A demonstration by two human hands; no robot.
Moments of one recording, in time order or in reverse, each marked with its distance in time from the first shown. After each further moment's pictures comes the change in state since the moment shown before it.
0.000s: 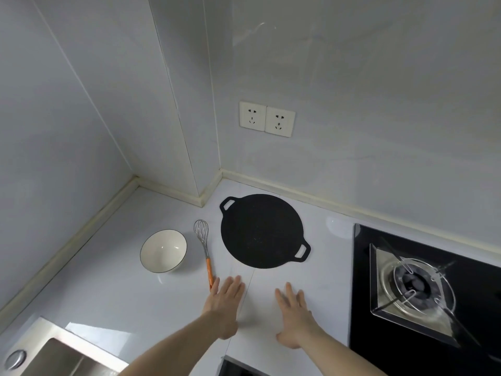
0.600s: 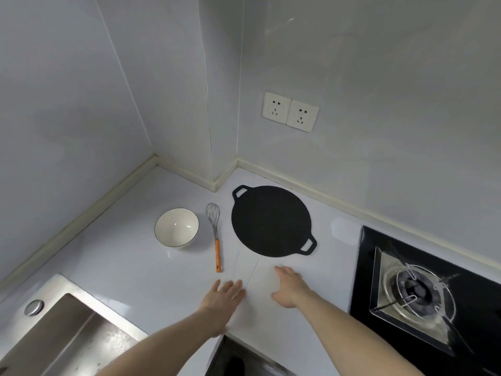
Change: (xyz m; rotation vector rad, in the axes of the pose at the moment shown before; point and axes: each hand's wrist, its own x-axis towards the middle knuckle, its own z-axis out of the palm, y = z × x) left_hand -0.043 0.005 0.020 -0.028 -0.018 0.099; right_hand 0.011 -0.023 -0.047 0.036 0.028 -0.017
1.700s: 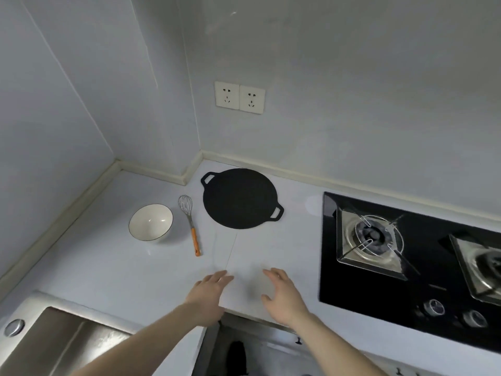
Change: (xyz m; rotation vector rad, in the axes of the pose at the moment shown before) left_hand -0.047 0.026 0.001 -0.410 0.109 -0.053; right_hand -0.111 0.030 0.083 0.419 0.260 -0.077
